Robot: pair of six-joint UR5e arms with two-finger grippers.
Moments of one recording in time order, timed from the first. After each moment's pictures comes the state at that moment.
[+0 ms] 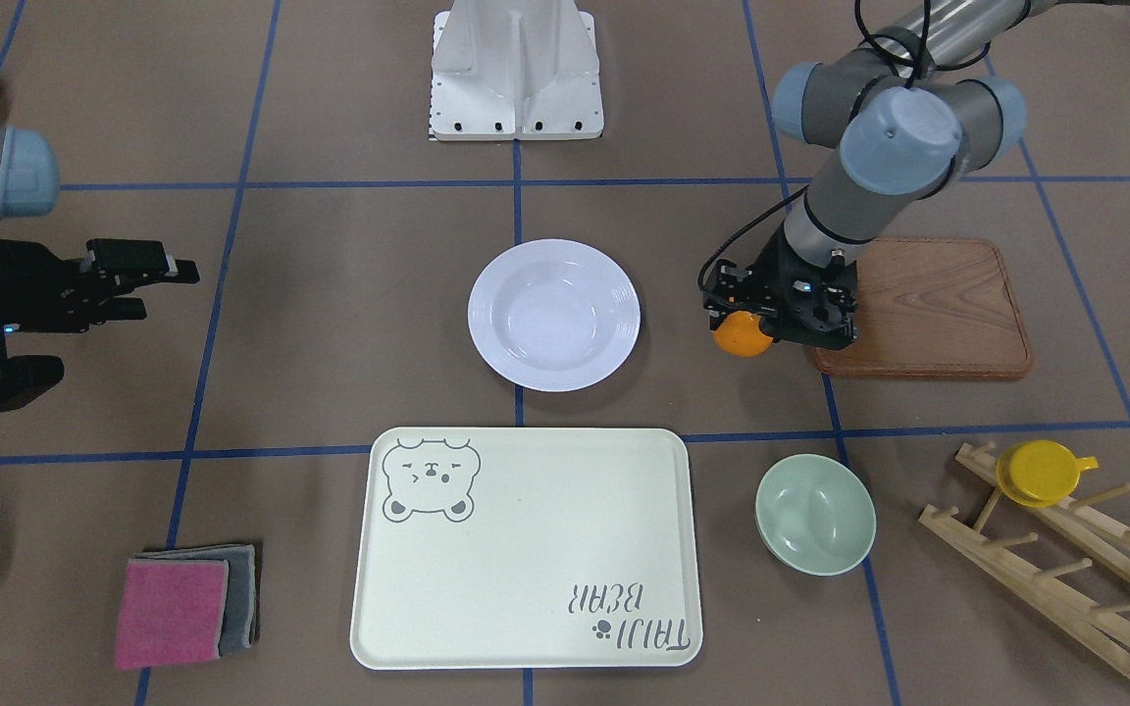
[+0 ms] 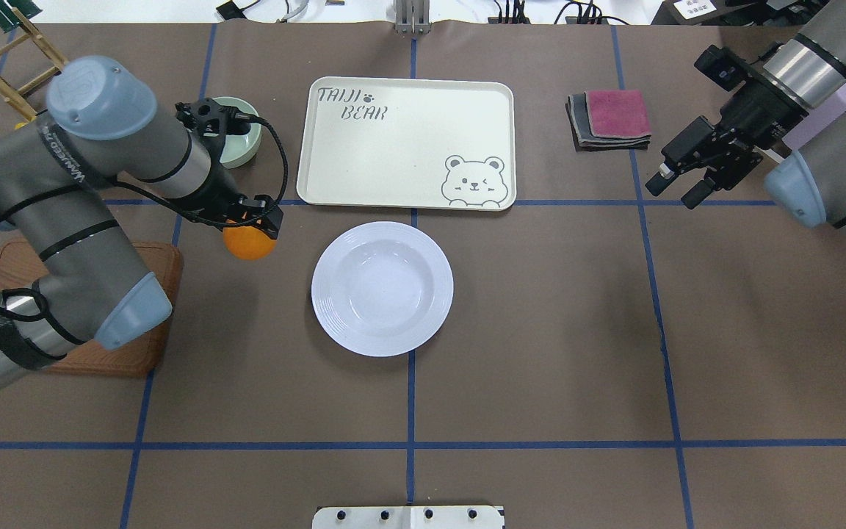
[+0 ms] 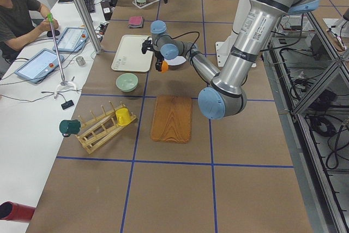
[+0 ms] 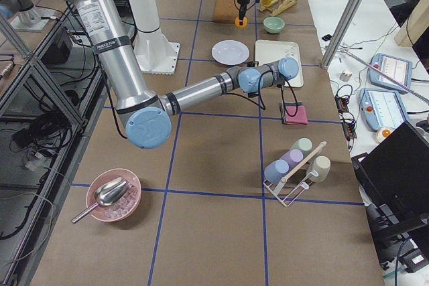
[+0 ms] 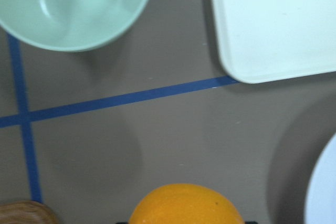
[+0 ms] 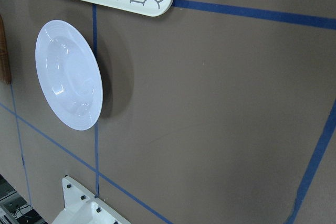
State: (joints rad) left arm -0.75 -2.07 -1.71 -1.76 -2.12 -0.92; right arm 1.11 -1.18 1.53 -1.63 2.95 0.29
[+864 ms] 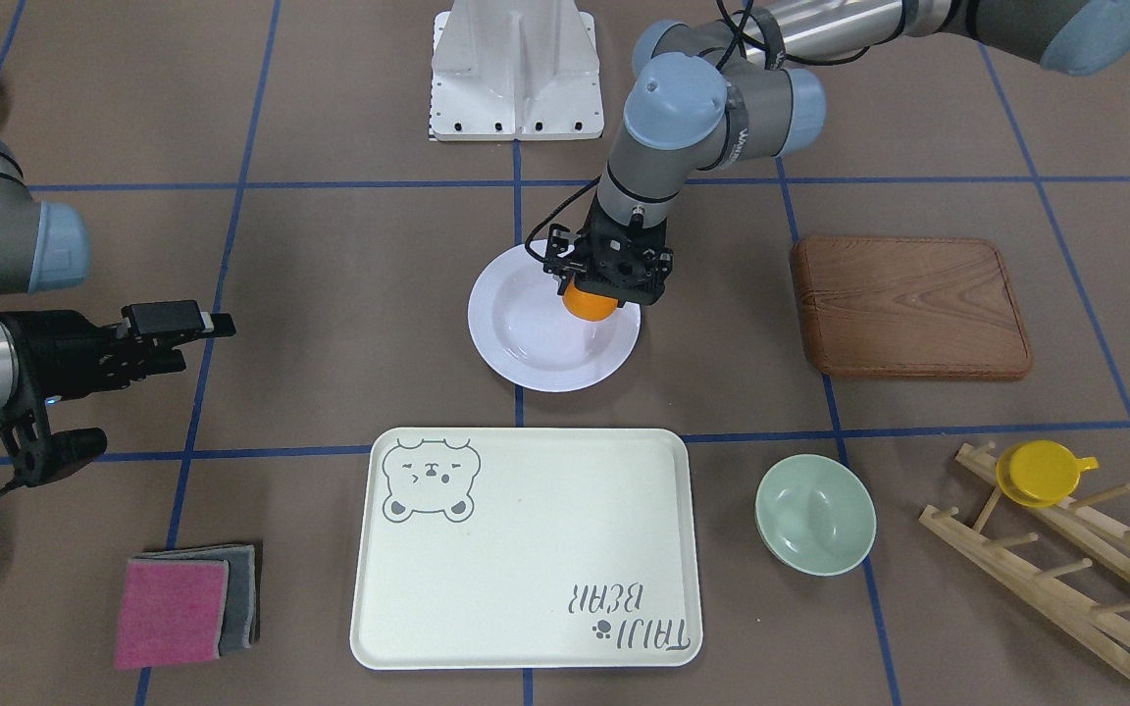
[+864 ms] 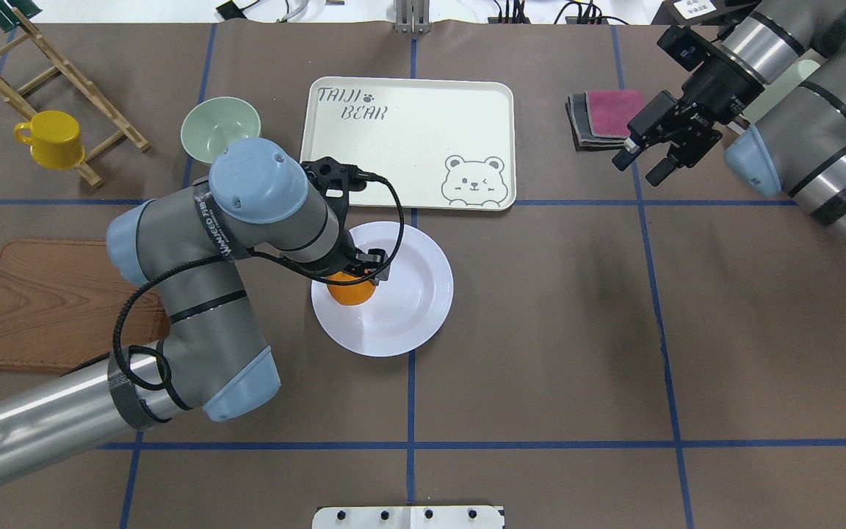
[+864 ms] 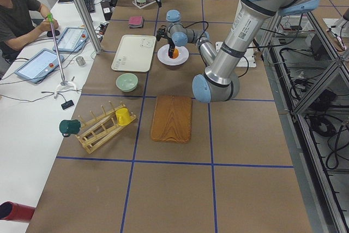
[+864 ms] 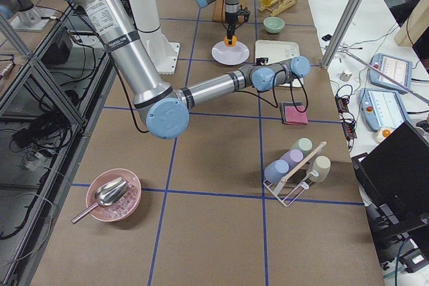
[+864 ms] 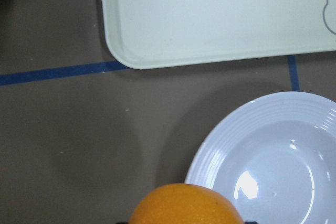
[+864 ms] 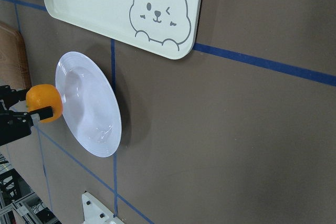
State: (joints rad) left arm -0.54 -2.23 -1.64 -1.76 -1.94 -1.07; right arm 1.10 -1.07 1.37 -1.54 3.00 0.28
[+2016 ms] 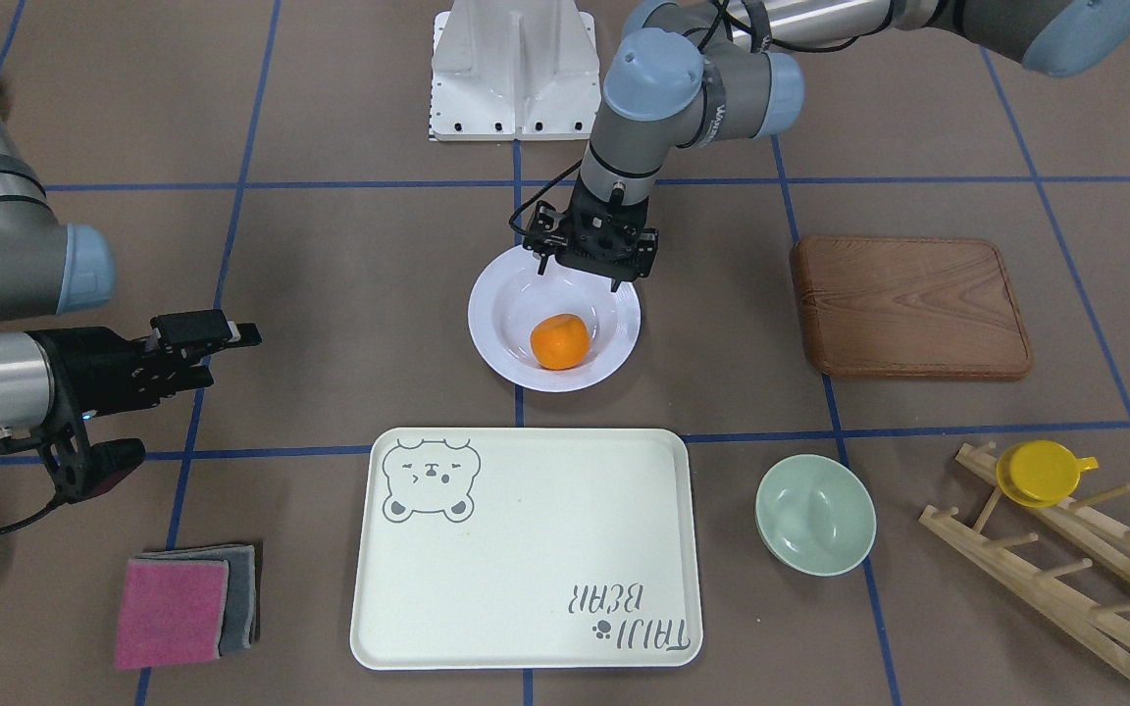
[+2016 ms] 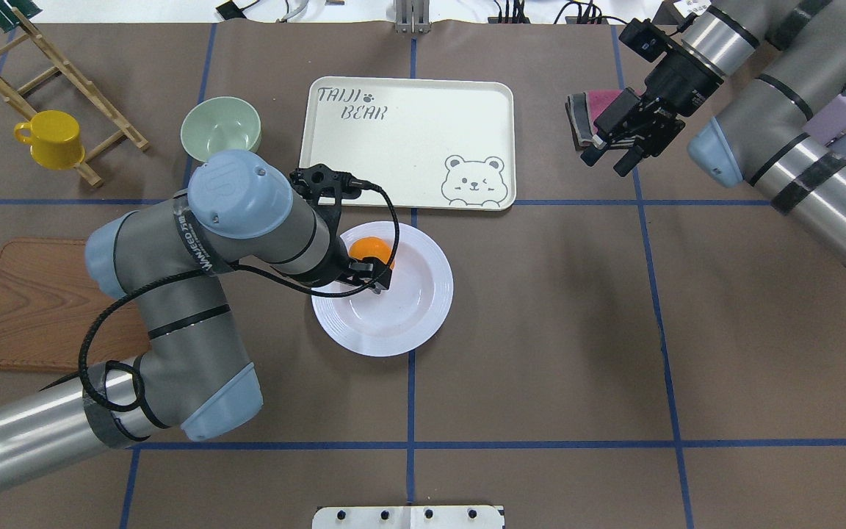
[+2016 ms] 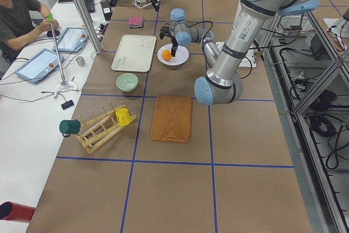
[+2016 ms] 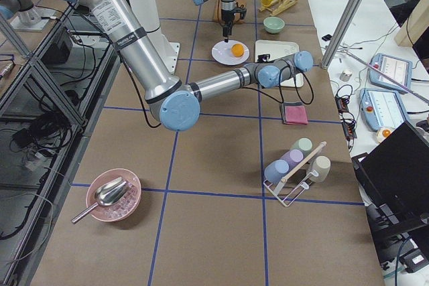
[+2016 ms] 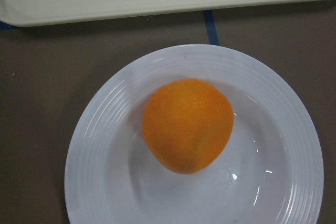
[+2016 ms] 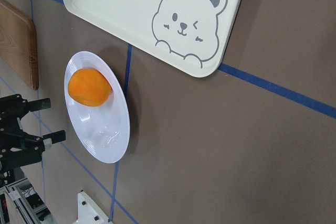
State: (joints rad) left arm -0.55 -2.18 -1.73 -1.76 -1.96 -1.07; right arm 1.05 -0.97 1.28 -1.46 2.94 0.28
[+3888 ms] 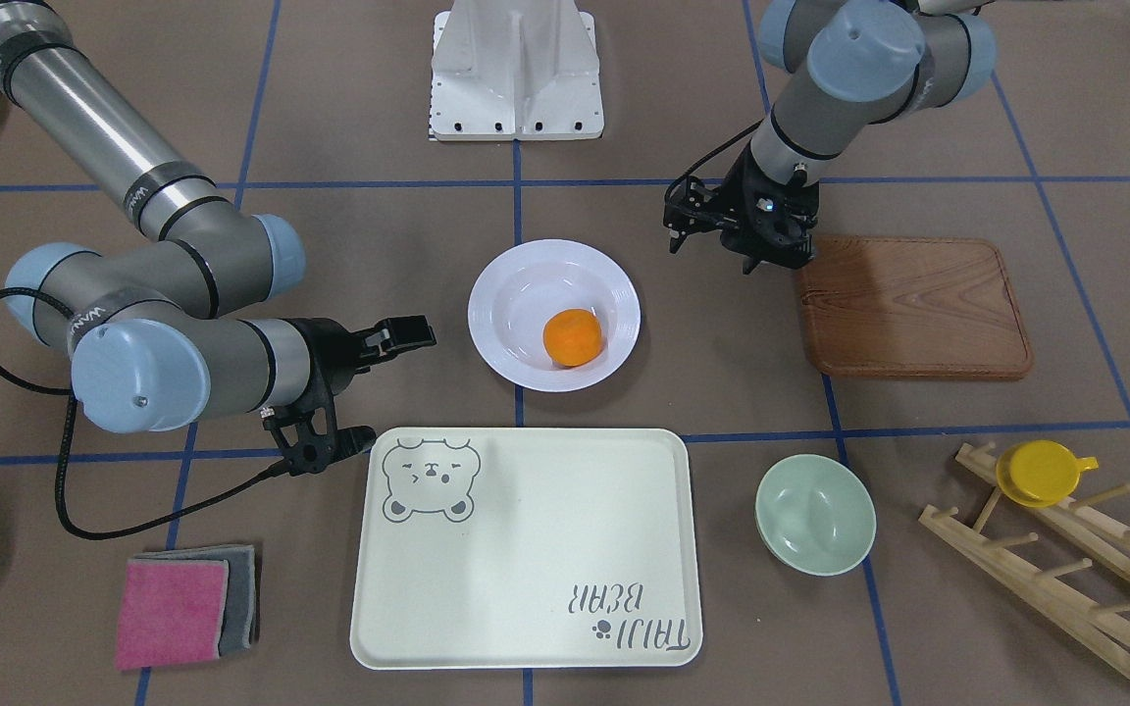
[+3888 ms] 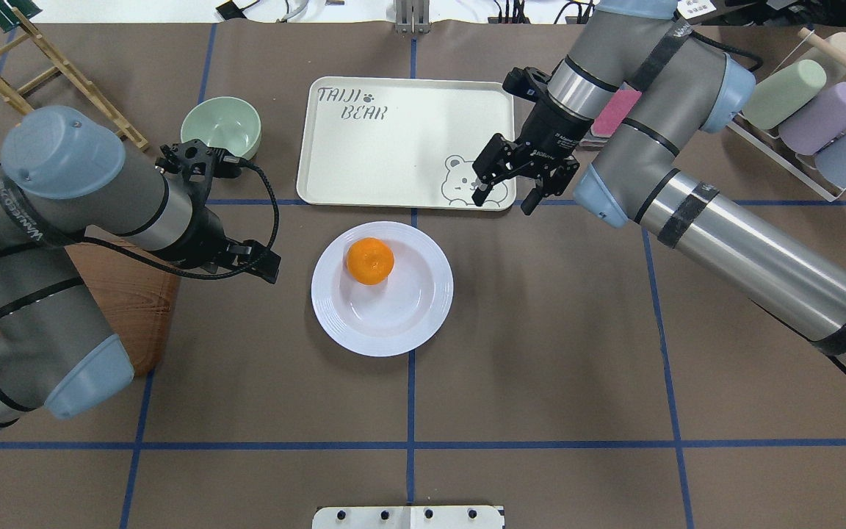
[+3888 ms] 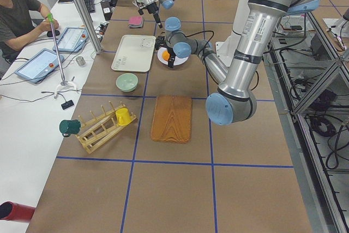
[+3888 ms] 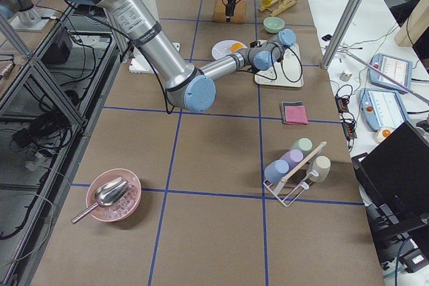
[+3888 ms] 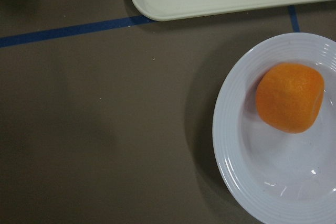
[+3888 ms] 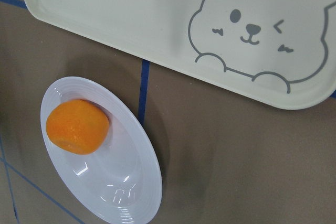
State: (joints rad) left arm -0.69 -1.94 -1.90 -1.76 -2.11 -0.93; right arm 0.87 -0.83 1.20 -1.25 2.77 0.79
